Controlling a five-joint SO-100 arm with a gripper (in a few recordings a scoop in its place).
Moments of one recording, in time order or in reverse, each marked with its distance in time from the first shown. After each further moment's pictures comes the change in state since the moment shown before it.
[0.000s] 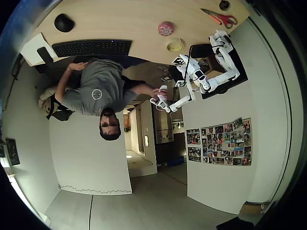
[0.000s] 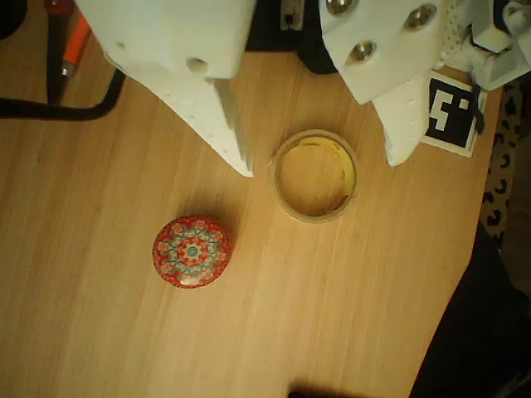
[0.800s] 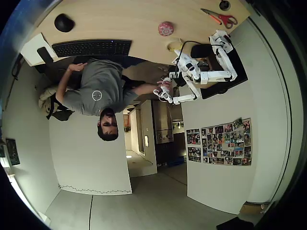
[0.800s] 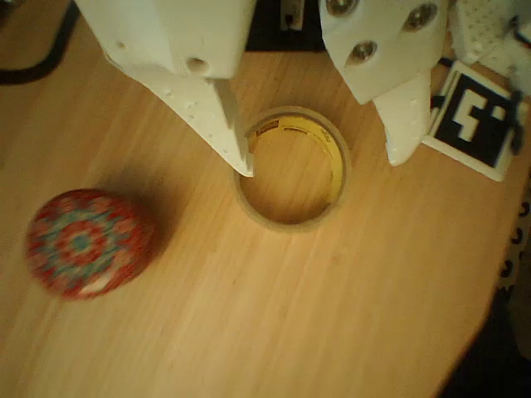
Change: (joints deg) arm -8.9 -6.3 19.4 -23.6 -0.2
